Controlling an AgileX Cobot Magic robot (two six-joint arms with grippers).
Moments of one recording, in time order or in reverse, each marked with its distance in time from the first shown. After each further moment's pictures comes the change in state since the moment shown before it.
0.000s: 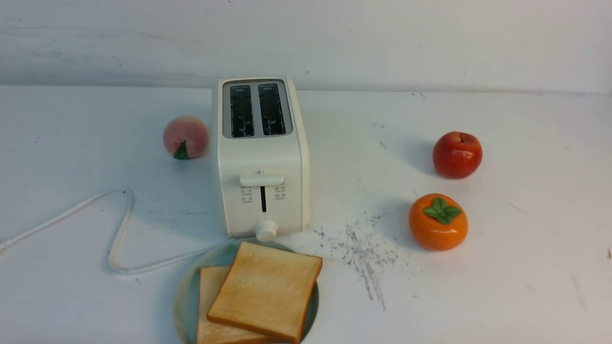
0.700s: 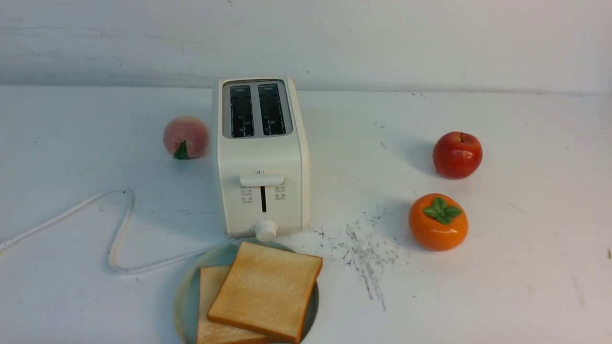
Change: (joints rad) right arm 0.000 0.000 -0.002 -0.090 0.006 0.000; left arm 0.000 0.000 0.000 0.000 0.000 0.000
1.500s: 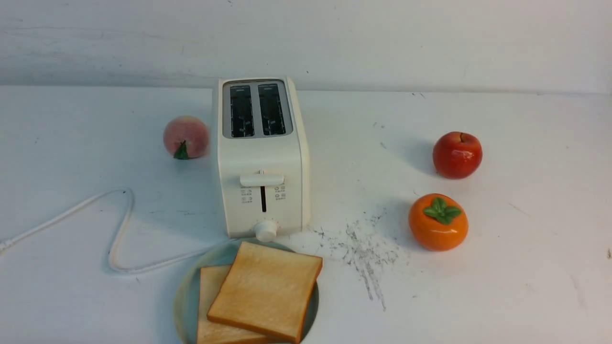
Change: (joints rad) right arm 0.000 0.000 0.000 -0.001 0.000 0.000; left arm 0.000 0.000 0.000 0.000 0.000 0.000
